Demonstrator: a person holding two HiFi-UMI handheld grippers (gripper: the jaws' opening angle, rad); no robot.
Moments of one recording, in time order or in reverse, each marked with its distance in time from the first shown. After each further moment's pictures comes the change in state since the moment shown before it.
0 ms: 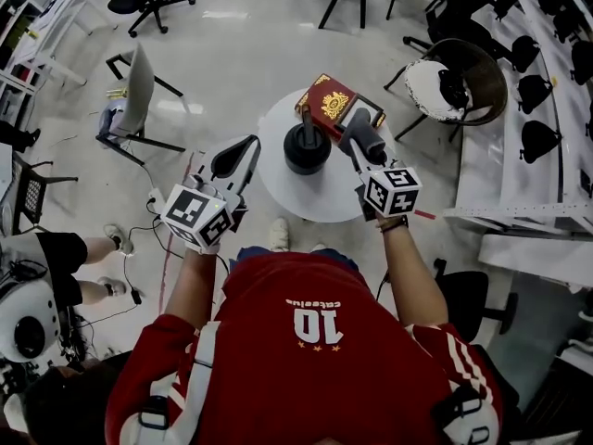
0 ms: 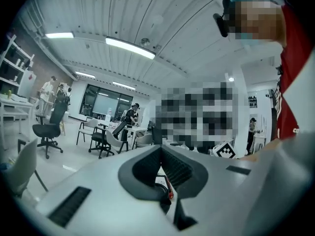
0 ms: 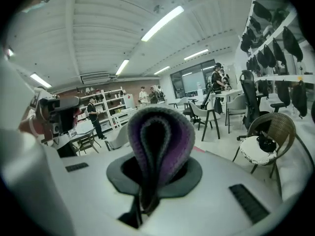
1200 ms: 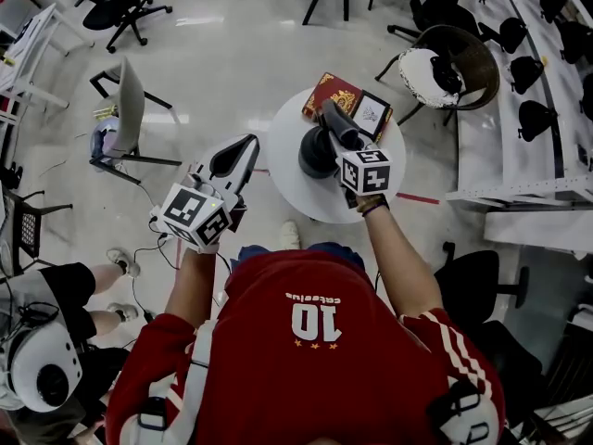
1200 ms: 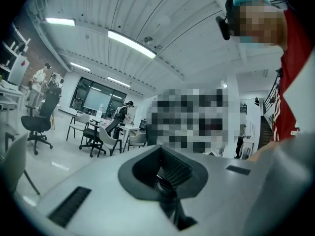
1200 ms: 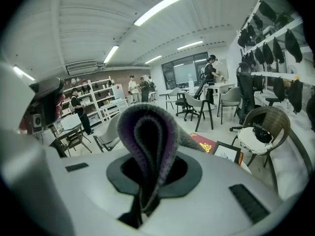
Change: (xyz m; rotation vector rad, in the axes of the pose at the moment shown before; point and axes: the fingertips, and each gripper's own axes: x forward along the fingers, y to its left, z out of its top) left arm -0.016 0.077 -0.011 -0.051 0.000 -0.126; right arm 0.106 0.042 -0.030 0.035 0.118 -0.134
